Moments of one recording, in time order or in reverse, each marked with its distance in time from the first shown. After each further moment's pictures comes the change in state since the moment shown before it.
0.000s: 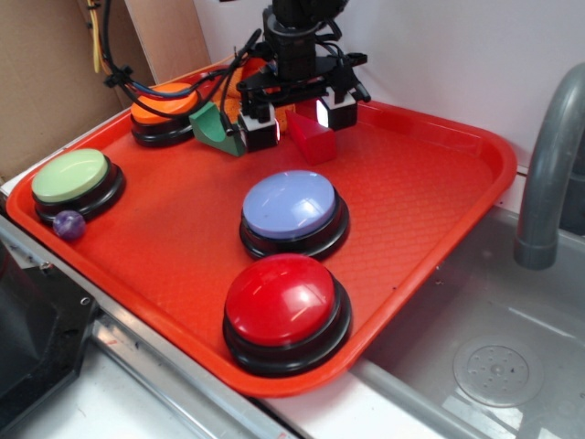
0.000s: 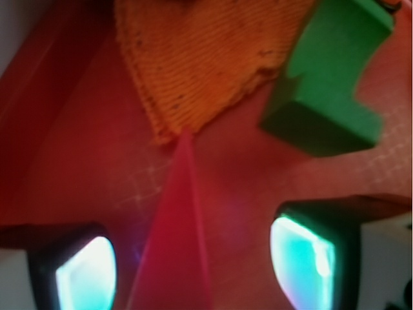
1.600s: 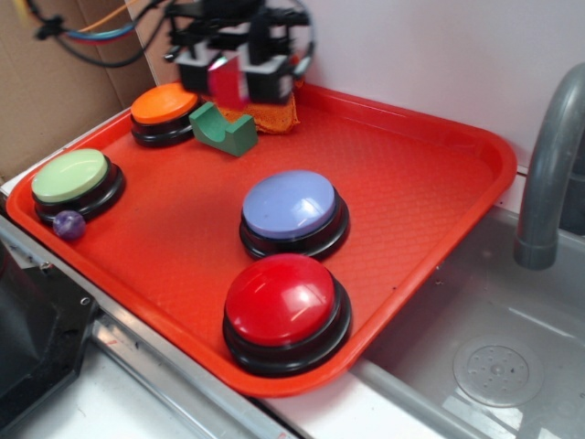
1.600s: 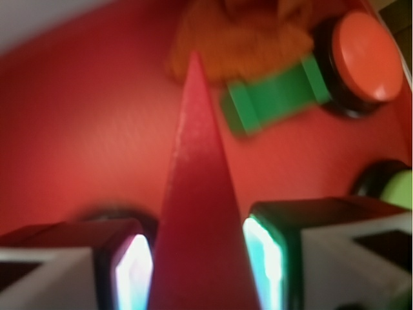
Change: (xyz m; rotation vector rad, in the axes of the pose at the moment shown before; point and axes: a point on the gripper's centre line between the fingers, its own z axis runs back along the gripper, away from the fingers) arm -0.017 0.081 0.086 -0.018 0.122 -0.759
